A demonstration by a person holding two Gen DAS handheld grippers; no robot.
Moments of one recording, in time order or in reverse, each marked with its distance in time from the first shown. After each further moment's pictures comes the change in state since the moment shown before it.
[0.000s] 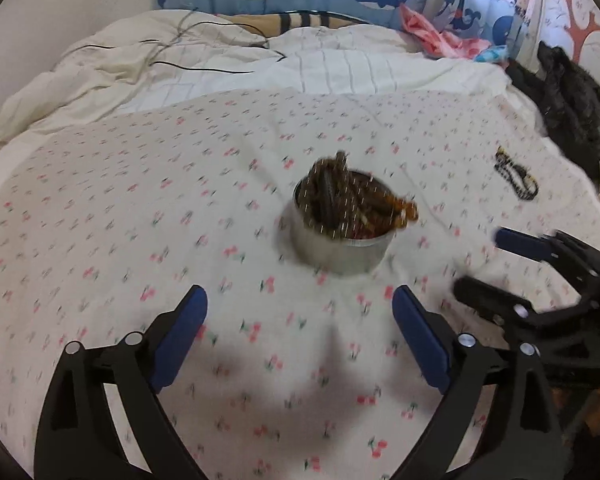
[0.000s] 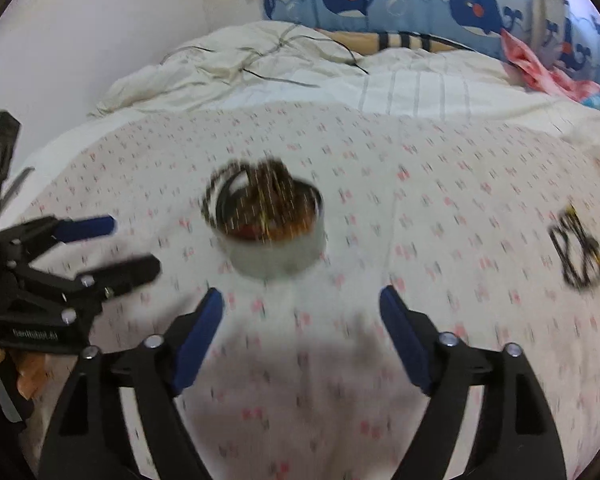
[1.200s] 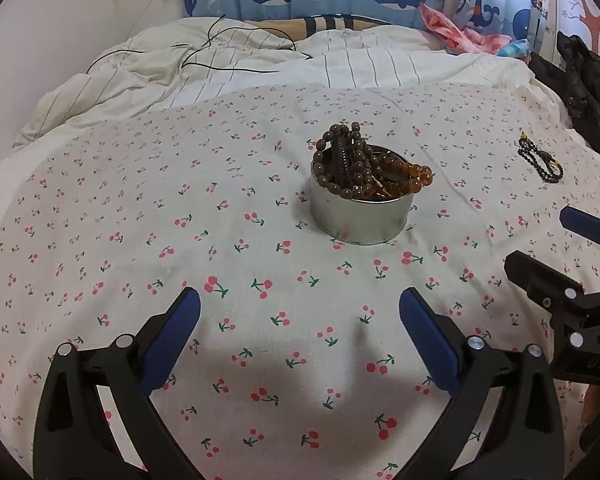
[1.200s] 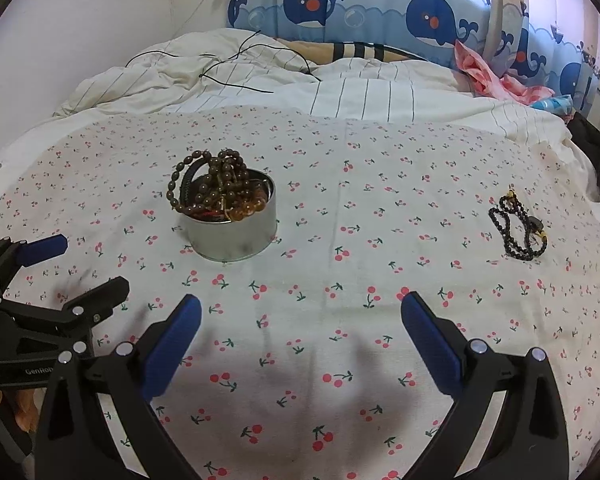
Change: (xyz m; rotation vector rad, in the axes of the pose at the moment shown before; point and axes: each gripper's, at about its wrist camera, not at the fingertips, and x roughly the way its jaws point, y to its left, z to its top) left arm -0.004 -0.013 -0.032 -0.012 -0.036 0.128; right arm -0.018 0.004 -0.015 0.005 -0.048 -0.176
